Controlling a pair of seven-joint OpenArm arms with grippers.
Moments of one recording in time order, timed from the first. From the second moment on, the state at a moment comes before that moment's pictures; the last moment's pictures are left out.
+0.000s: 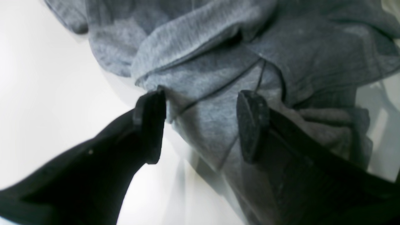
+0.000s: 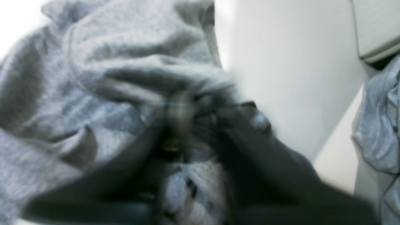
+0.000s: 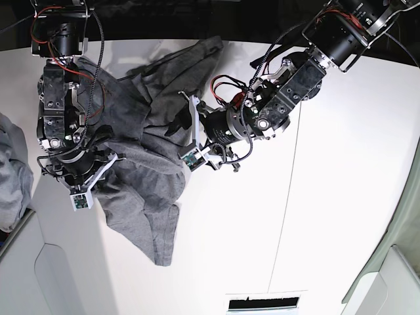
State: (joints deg) left arm -9.7 -13.6 40.8 77.4 -13.7 -16.0 19.2; right arm 9.0 6.6 4.8 72.7 -6.1 13.3 -28.6
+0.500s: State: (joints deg) left arm -6.6 -20.0 40.8 77.4 -12.2 -16.1 19.2; right arm 15.5 17.5 6.4 72.5 -0.4 14.6 -31.0
